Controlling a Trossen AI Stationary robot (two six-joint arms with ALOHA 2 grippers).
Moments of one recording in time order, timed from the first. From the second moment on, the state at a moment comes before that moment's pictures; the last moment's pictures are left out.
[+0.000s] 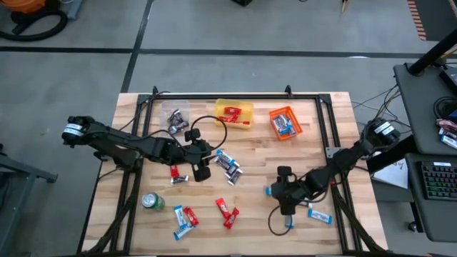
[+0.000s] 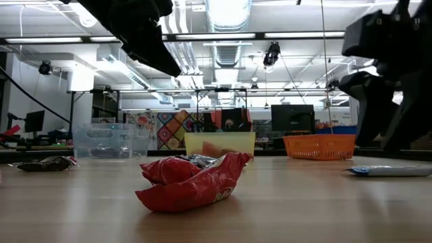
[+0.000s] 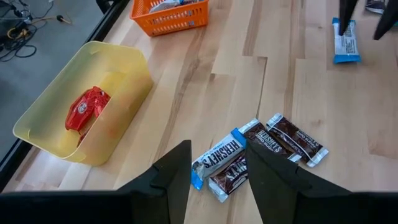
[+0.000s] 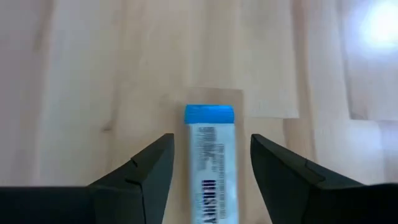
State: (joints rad) left arm -0.18 1.34 0.89 -0.30 -0.46 -0.16; right arm 0.57 1.52 0.74 -0.36 0.32 0.44
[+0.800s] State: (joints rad) left arm -0.18 1.34 0.89 -0.26 -0.46 -0.16; right arm 0.59 1.52 0.33 0.26 0.41 0.52
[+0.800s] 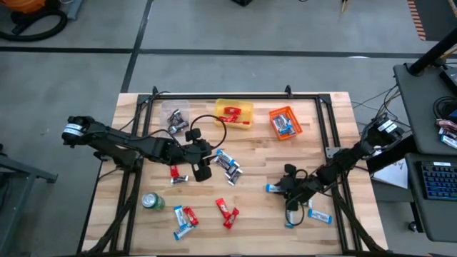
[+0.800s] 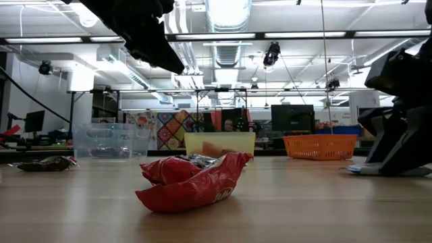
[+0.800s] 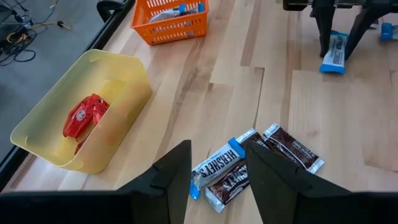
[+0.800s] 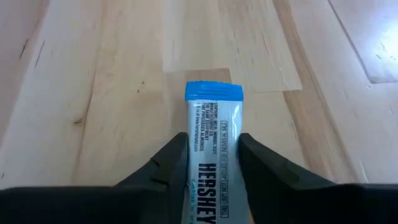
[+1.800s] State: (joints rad) left arm -0.18 1.34 0.90 -0.22 -0.46 -0.12; right arm -0.09 1.17 0.69 -0.43 0.45 0.51
